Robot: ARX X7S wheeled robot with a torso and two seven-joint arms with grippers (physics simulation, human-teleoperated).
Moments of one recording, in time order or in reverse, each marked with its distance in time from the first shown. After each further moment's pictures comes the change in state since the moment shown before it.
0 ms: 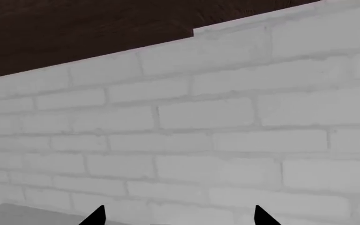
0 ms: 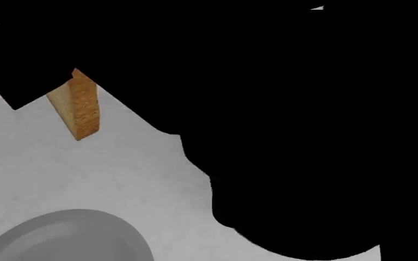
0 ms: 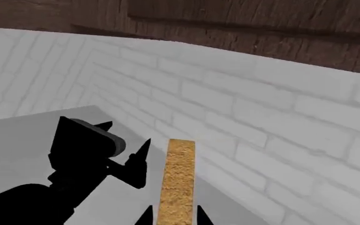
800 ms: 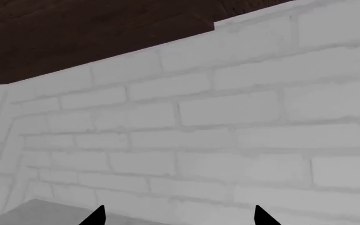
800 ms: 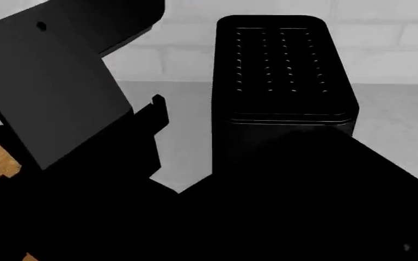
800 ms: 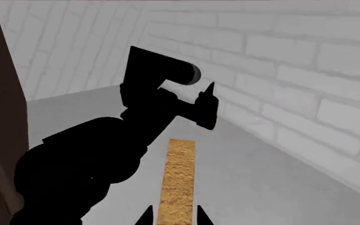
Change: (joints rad) left arm 0.038 -0.035 0.005 -0.018 0.030 0.044 -0.028; right arm -0.341 -0.067 -0.062 -0.307 0.044 -0.137 0.020
